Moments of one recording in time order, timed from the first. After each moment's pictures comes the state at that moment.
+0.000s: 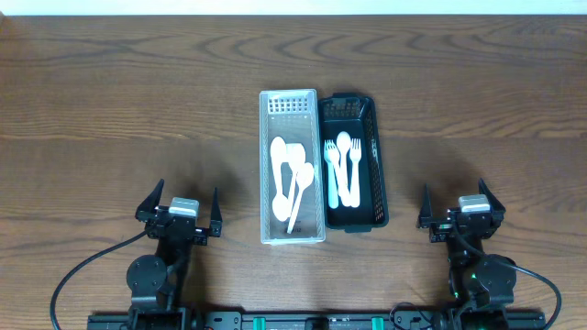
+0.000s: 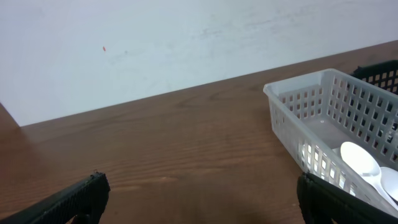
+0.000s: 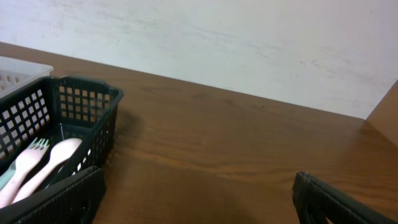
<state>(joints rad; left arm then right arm) 0.00 0.01 0.02 -0.10 0.12 0.19 0.06 0.01 0.01 -0.07 0.03 -0.14</state>
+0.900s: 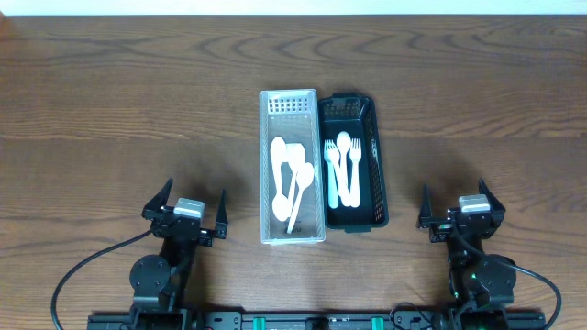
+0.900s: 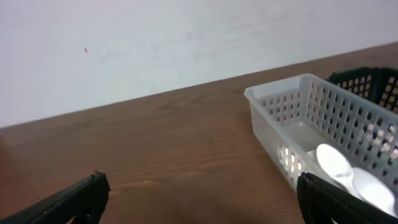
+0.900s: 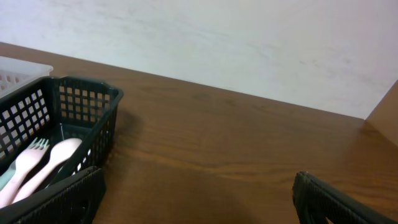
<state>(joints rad) -0.06 0.01 0.02 -0.10 0.12 0.14 0.06 0.01 0.01 -0.07 0.03 -0.14</state>
